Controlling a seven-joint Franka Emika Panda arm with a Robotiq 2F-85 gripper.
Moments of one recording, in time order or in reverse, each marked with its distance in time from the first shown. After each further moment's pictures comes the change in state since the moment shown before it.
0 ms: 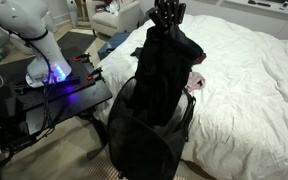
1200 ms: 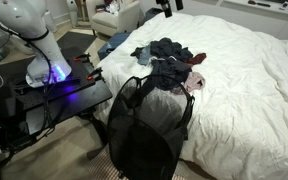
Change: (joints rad) arm 0.083 -0.090 0.069 -0.002 0.100 -0.015 -0.252
